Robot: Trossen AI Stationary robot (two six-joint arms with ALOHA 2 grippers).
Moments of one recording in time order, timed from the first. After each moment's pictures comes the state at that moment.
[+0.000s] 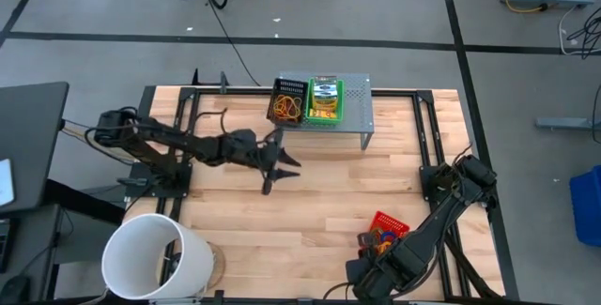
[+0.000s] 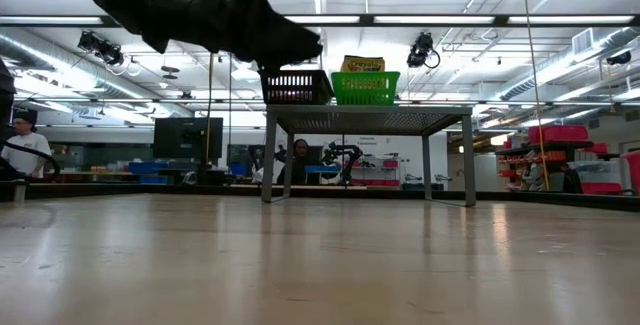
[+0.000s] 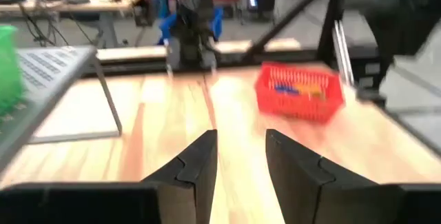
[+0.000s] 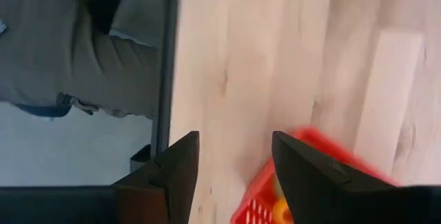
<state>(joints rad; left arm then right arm) 0.03 1.44 0.64 0.62 0.15 0.07 0.80 1.91 1.71 -1.12 0.05 0.66</state>
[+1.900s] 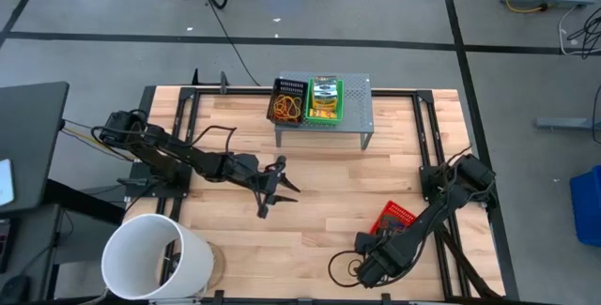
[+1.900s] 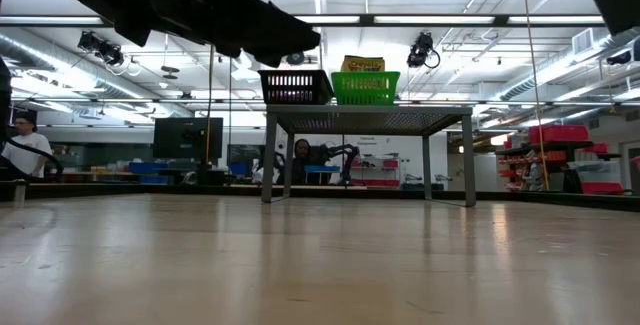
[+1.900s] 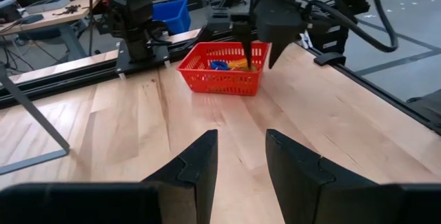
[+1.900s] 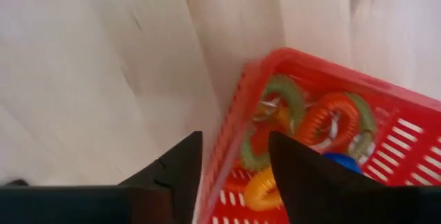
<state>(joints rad) -0.18 1.51 0.64 0.63 0.05 0.21 0.77 1.91 1.35 -1.15 0.02 1.04</state>
